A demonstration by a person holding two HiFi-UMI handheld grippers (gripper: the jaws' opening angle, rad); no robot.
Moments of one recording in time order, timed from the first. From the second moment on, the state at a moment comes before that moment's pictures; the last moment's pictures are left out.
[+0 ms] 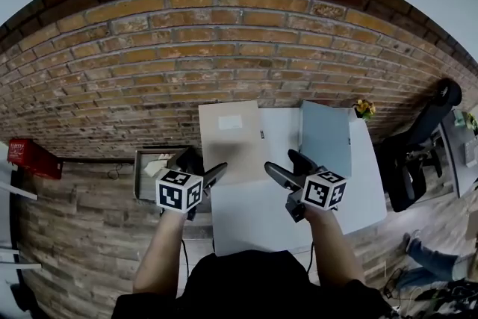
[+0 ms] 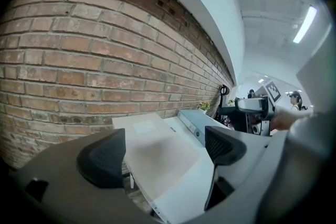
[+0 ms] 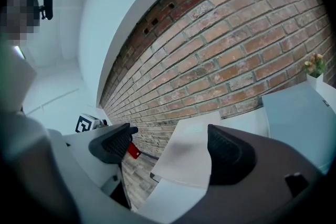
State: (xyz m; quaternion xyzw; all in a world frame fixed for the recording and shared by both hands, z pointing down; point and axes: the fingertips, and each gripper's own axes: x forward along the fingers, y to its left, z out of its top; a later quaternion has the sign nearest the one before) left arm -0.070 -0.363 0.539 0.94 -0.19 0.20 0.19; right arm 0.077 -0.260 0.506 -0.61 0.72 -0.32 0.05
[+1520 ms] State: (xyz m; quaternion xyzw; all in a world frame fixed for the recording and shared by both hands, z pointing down) left arm -0.005 -0.457 0.717 0.86 -0.21 0.30 0.34; right arm 0.135 -0.414 0.714 -0.54 0.68 -0.48 -0.09
